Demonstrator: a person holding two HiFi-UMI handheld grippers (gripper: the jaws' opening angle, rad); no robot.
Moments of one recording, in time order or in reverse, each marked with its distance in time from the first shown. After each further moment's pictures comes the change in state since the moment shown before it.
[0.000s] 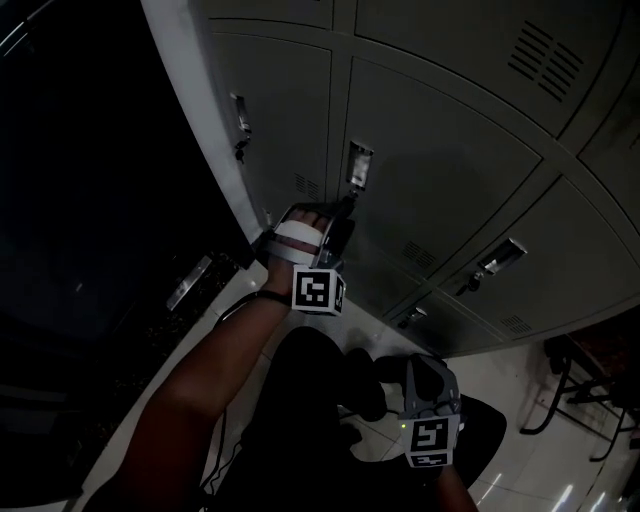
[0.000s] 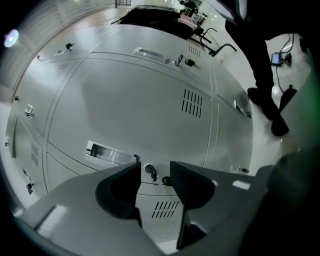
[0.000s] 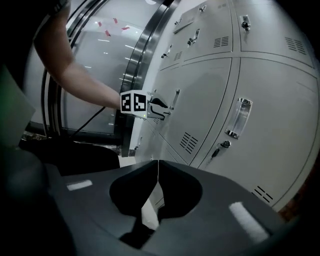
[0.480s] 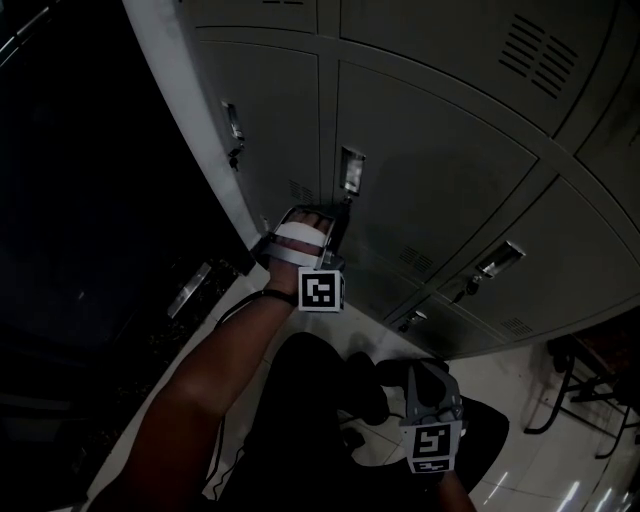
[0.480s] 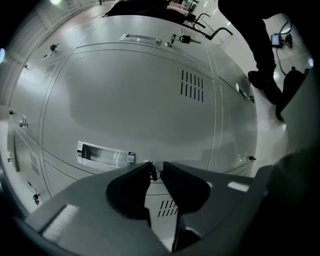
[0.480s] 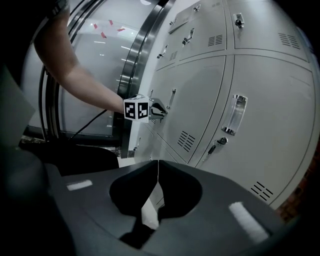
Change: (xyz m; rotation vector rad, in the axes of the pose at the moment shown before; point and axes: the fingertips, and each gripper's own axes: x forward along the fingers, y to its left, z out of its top) left arm 0.023 -0.002 -0.007 0.077 0.064 0.033; right arm -0.001 -0.005 -0.004 0.040 -0.007 -0.011
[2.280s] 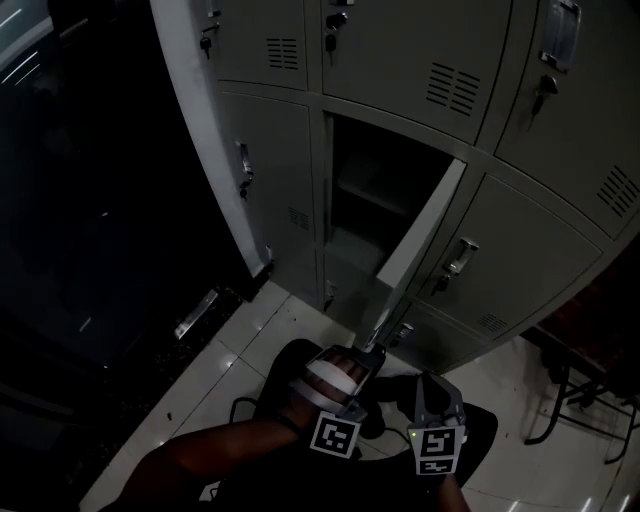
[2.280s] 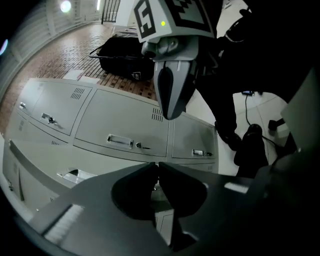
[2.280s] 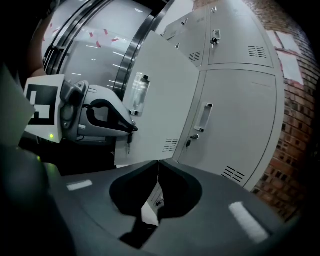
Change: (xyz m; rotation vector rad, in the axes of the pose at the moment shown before) left arm -0.237 -0.071 0.190 0.054 -0.241 -0.169; right arm -0.070 -0.022 -0.027 0.073 -0.069 -0.104
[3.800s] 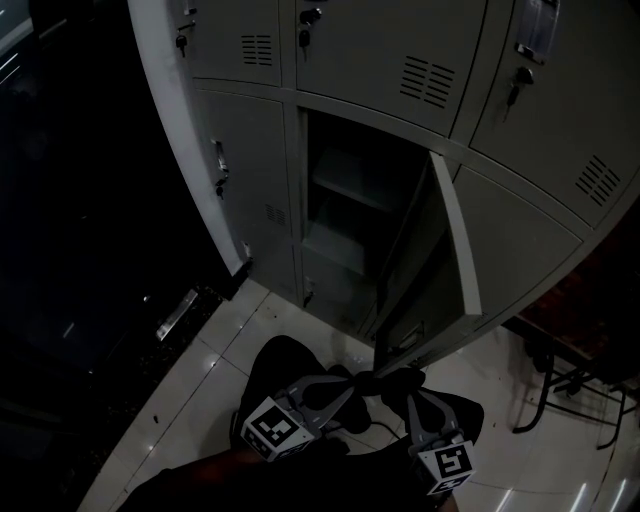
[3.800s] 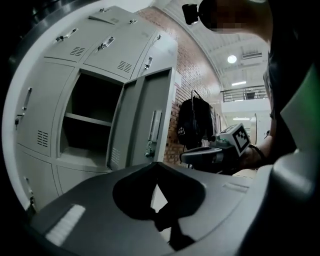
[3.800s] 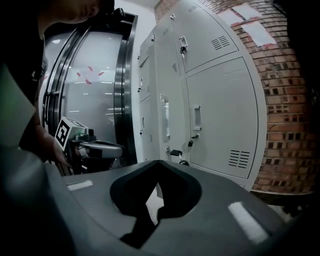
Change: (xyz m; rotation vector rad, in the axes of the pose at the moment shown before) left arm -0.060 -0.008 0.008 -1.426 -0.493 -0.315; right arm -0.058 0.009 0.015 0.307 -0.173 0.147
